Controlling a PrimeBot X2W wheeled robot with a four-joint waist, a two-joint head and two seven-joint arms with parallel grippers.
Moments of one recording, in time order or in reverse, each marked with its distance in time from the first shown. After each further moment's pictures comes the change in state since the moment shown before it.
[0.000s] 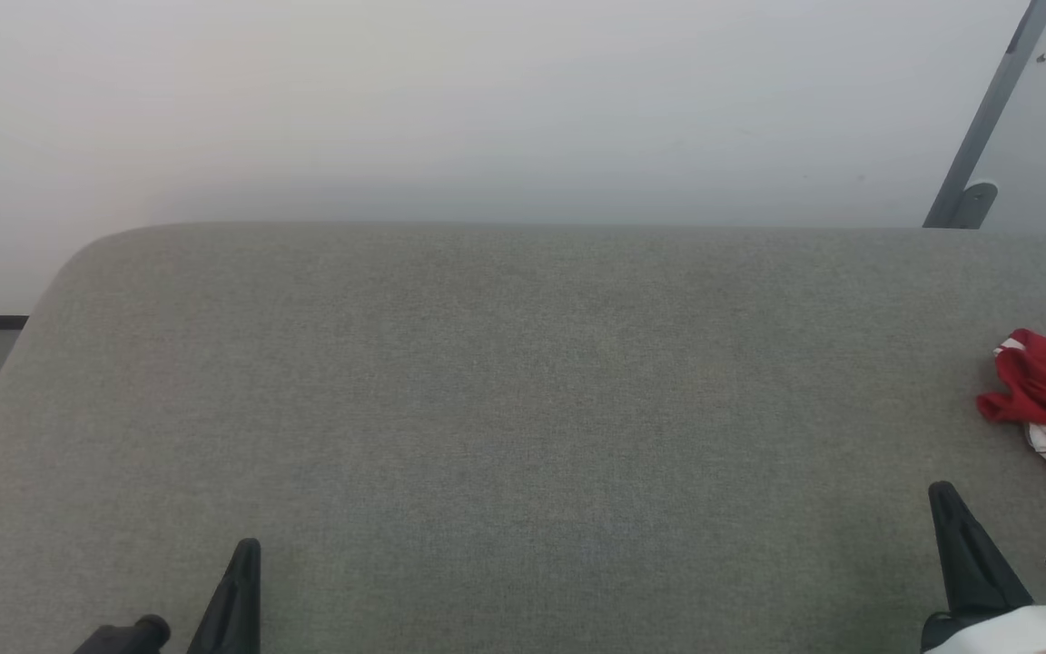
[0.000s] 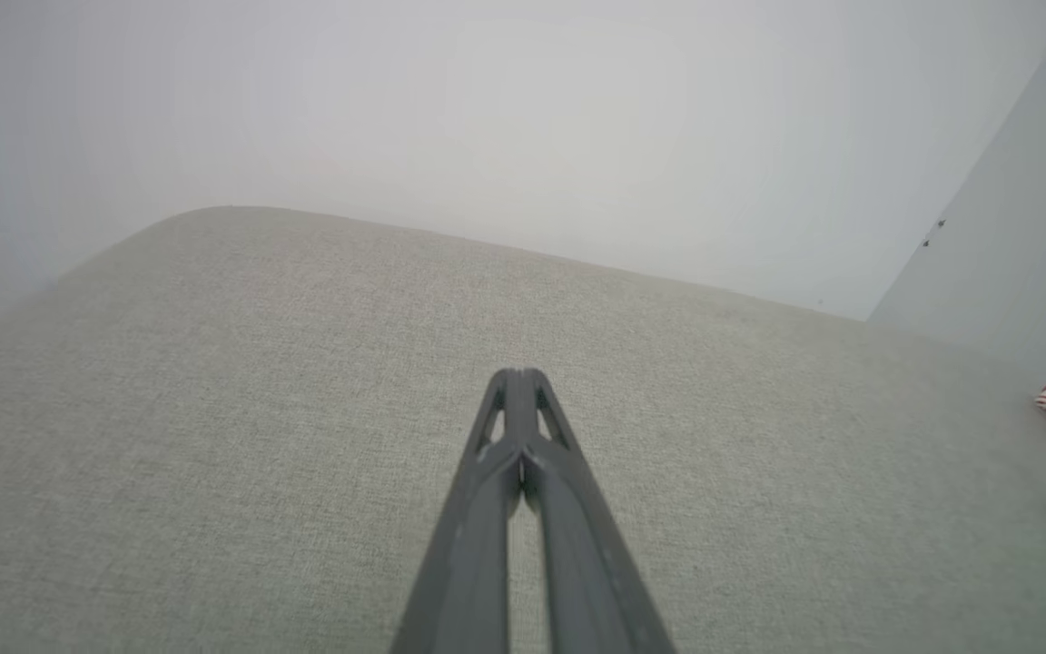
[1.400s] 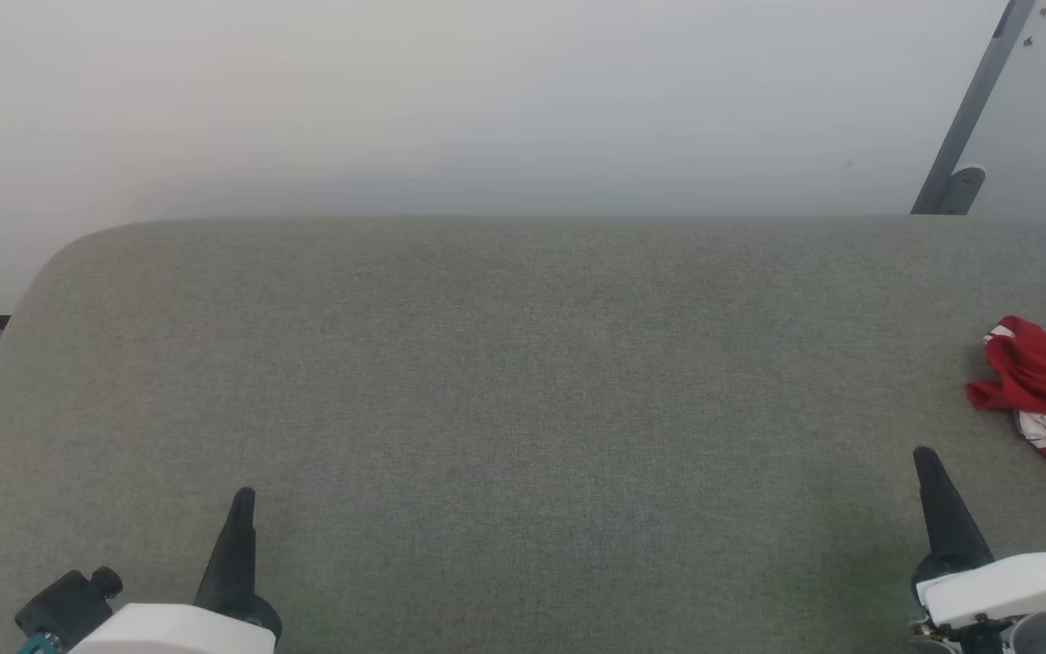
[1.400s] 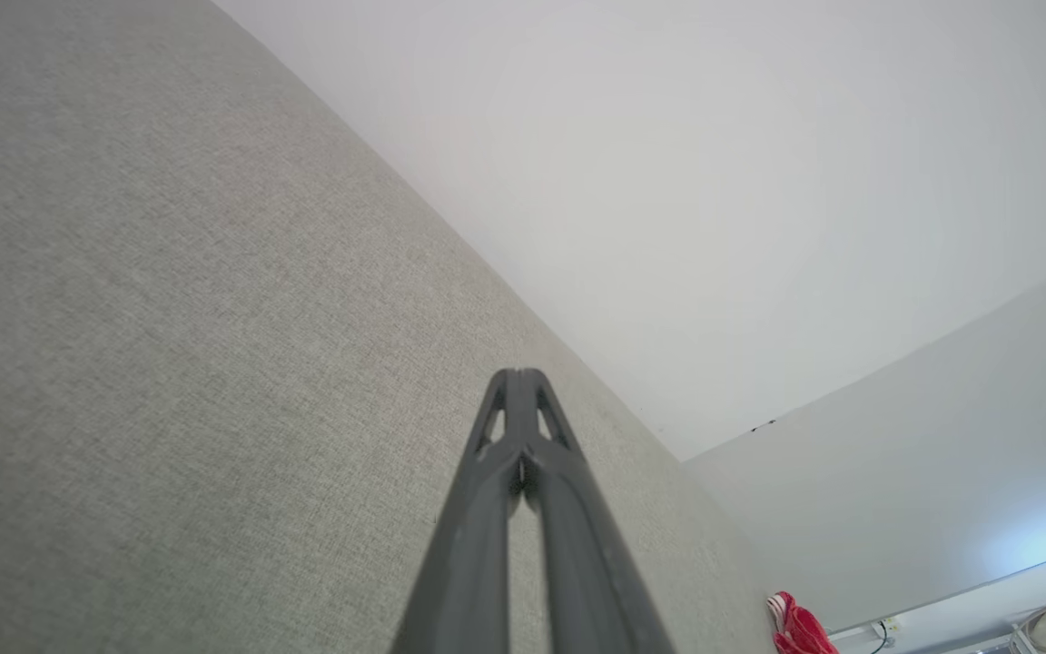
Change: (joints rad) left arm -0.132 -0.026 0.020 0.068 -0.625 0.000 0.159; right arm -0.108 0.078 -0.033 0.070 0.591 0.000 0.143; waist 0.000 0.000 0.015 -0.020
